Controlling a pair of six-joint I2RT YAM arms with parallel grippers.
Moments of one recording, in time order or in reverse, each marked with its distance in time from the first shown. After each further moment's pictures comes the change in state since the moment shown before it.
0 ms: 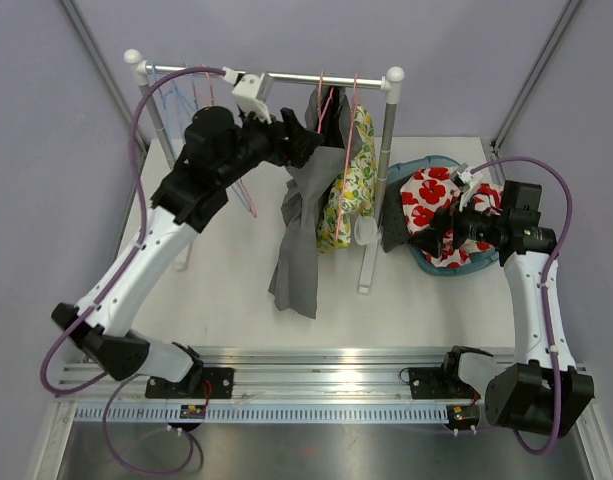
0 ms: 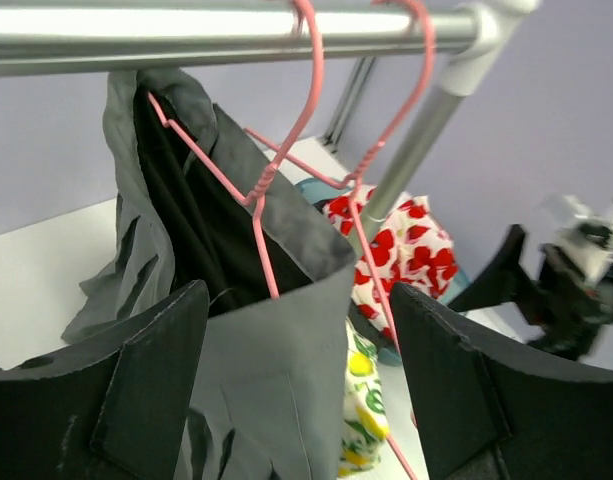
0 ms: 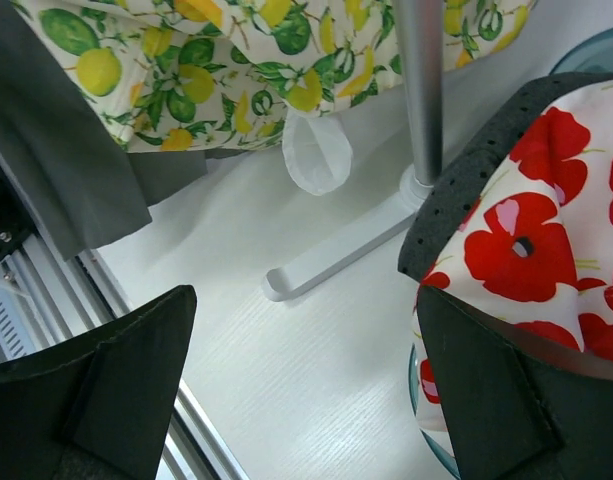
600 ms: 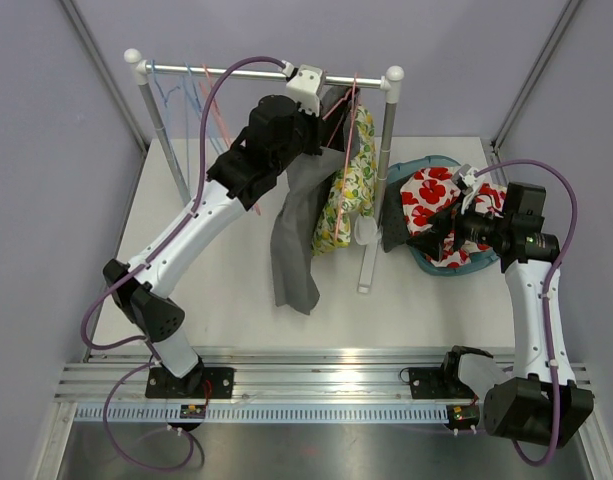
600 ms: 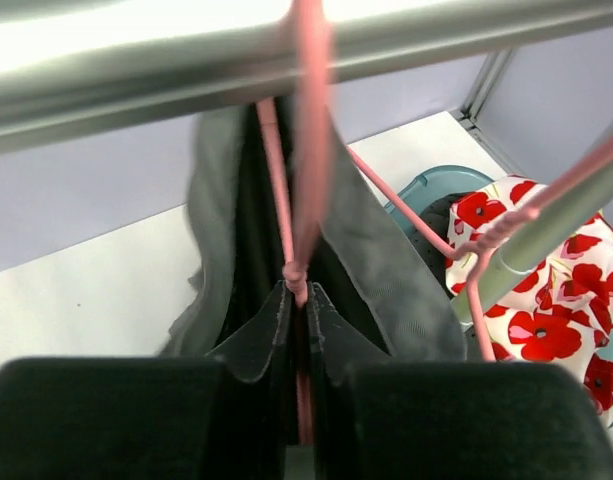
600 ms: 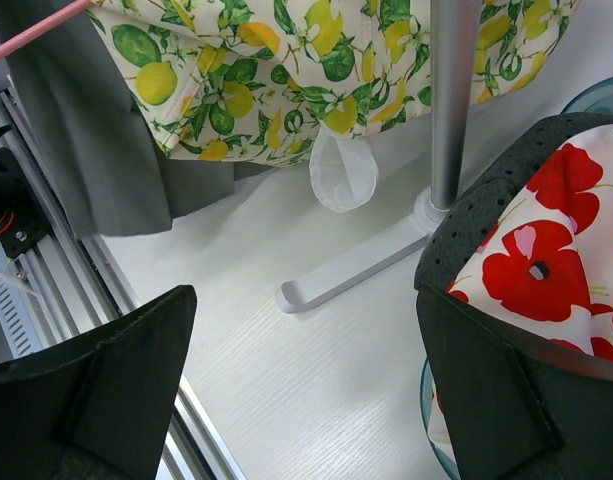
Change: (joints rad) left arm -0.121 0.328 0.261 -0.080 -0.354 0.205; right arm 0.000 -0.056 -0.012 0.020 -0.074 0.008
